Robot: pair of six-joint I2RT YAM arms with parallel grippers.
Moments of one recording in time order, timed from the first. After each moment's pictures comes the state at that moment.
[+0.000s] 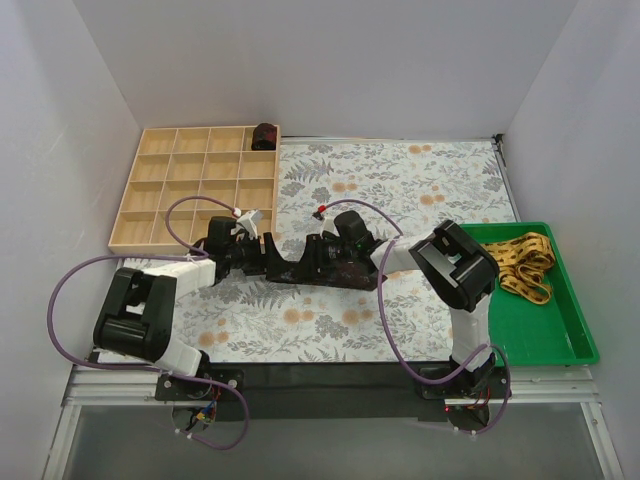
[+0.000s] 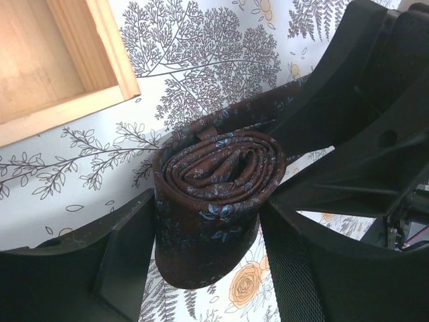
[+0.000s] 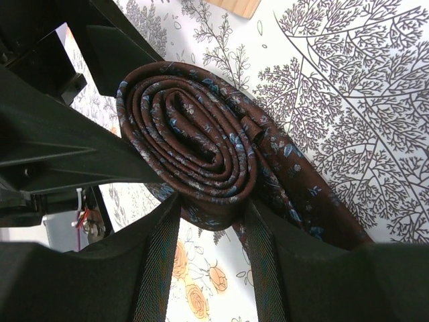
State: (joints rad) left arm -0.23 1.50 0.60 0.10 0.59 -0.37; right arm 0.74 1.98 0.97 0.43 -0.61 0.66
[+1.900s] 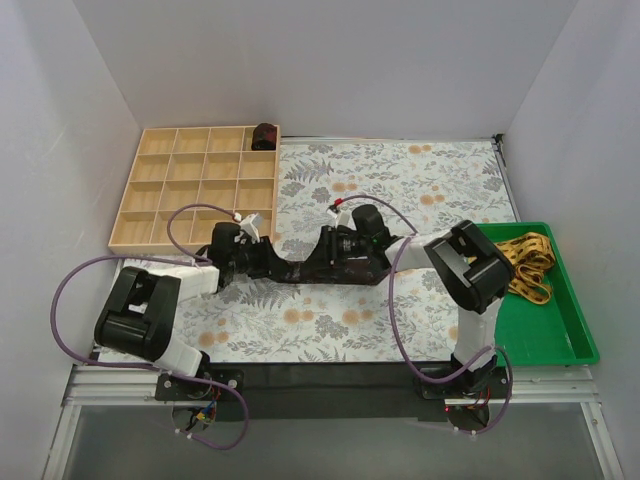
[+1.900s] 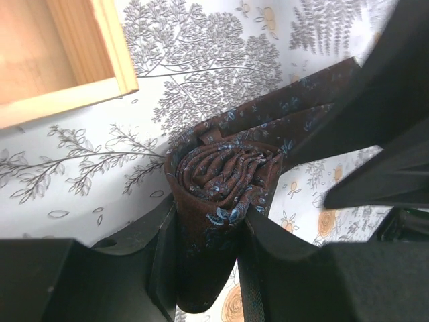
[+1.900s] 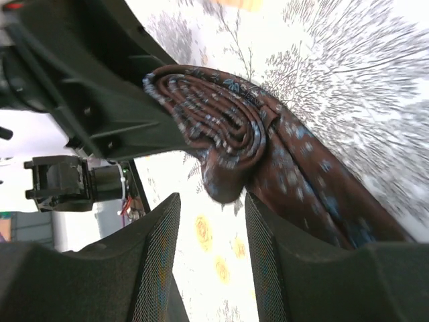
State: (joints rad) left arm -0.27 1.52 0.50 0.32 0.54 -0.49; right arm 0.66 1.95 0.93 0.49 -0.75 0.79
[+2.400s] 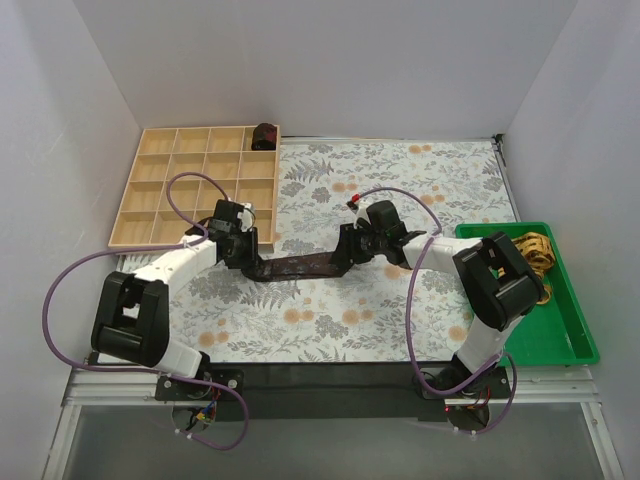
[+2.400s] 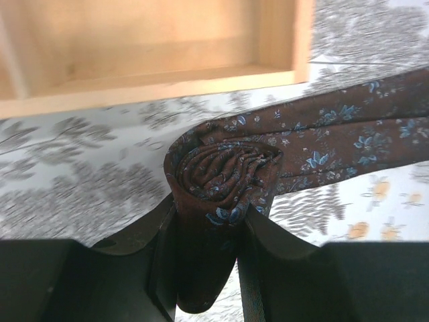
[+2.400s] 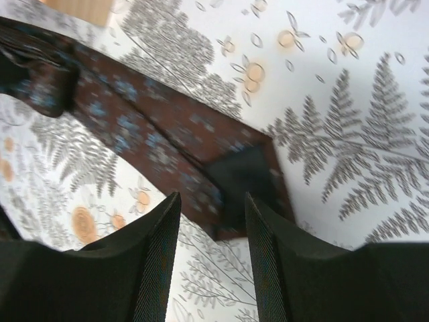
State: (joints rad) left arm -0.28 1.47 0.83 -0.40 0.11 -0.29; right arm 0.58 1.73 0.88 0.16 -0.43 0.41
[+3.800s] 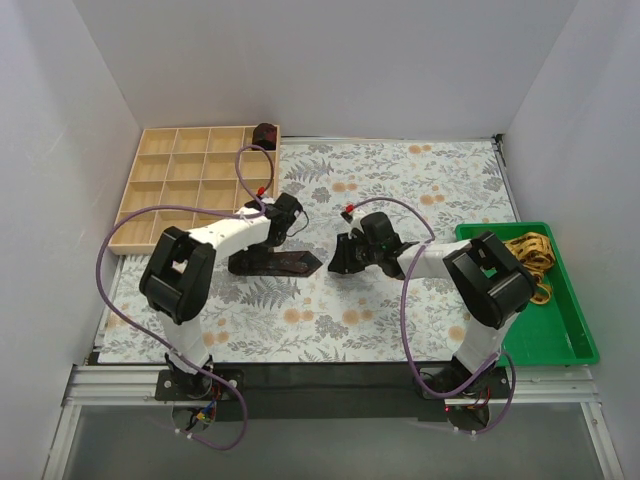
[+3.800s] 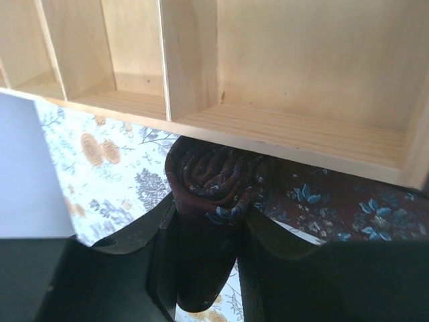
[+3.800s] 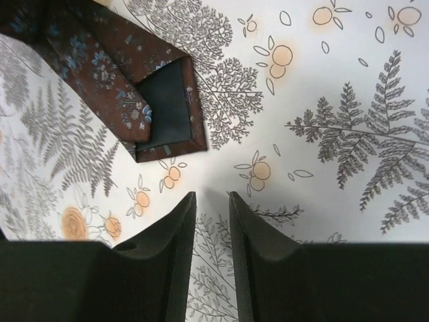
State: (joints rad) left arm -0.54 1.82 1.23 -0.85 -0.72 -0.36; right arm 0.64 1.77 0.82 0.28 -0.38 0.40
